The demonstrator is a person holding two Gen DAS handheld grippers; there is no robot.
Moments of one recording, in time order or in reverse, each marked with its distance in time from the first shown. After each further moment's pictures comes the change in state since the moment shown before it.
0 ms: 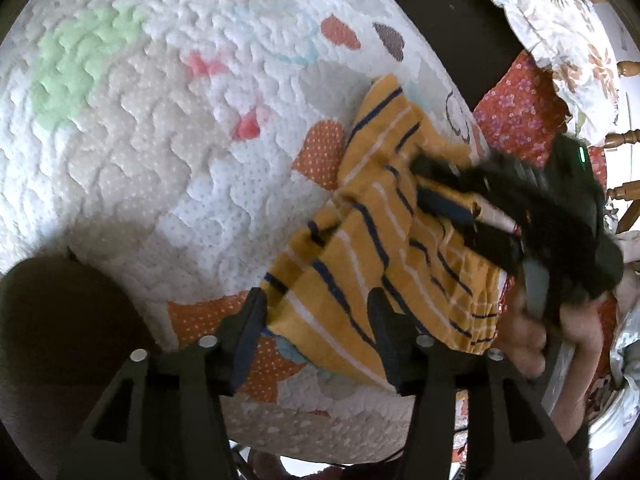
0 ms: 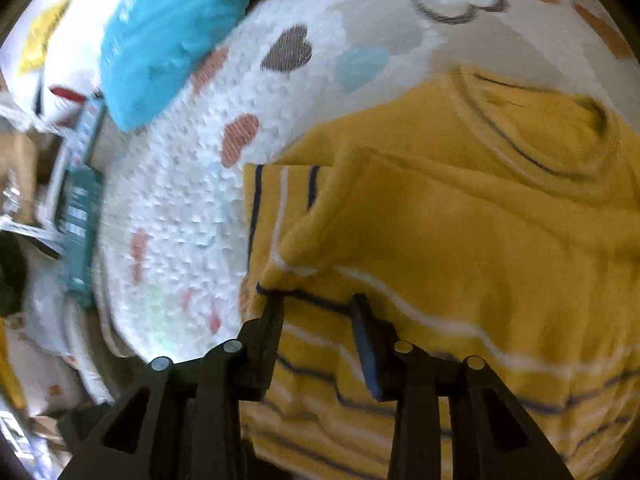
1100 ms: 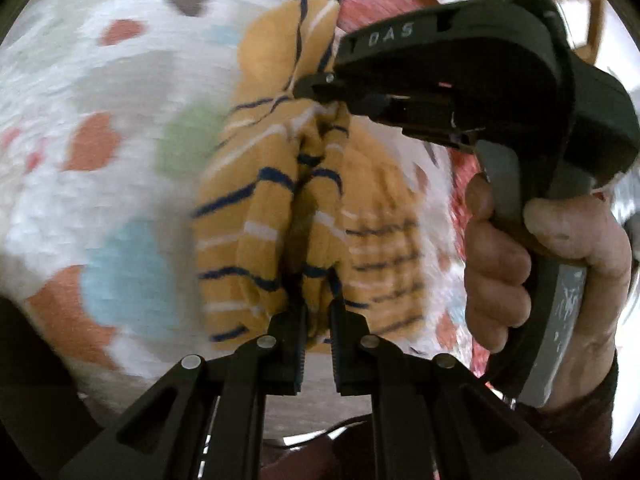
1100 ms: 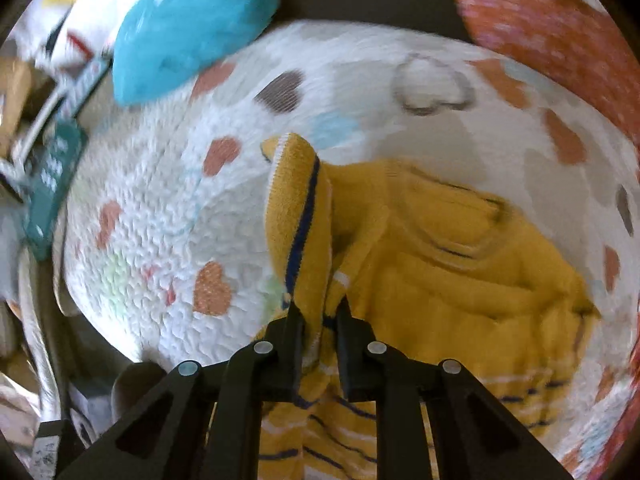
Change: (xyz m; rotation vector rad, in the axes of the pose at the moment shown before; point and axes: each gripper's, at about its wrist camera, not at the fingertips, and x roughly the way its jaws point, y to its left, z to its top) left arm 0.040 -0.182 -0.074 0.399 0.146 -0.073; right arm -0.100 -0.013 -0.006 -0.185 -0.084 -0.199
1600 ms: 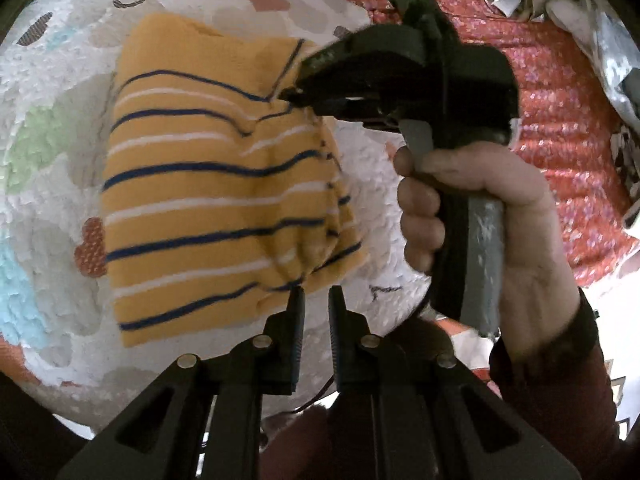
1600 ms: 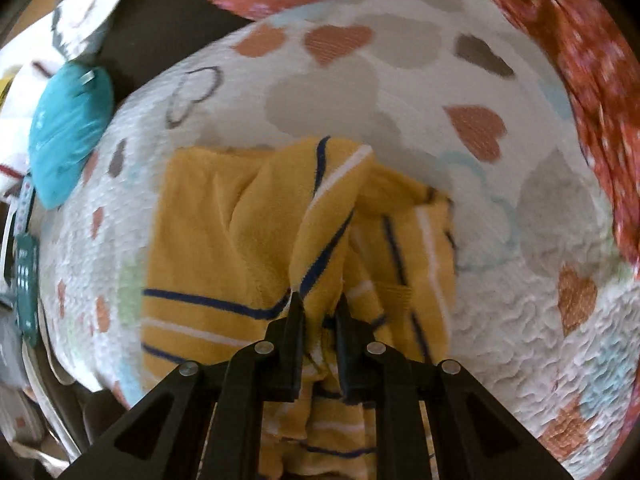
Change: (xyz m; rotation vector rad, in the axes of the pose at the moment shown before) left arm 0.086 -0.100 -0.036 0.276 0.209 0.026; right arm -0.008 -0.204 -0.076 0.368 -0.046 -0.041
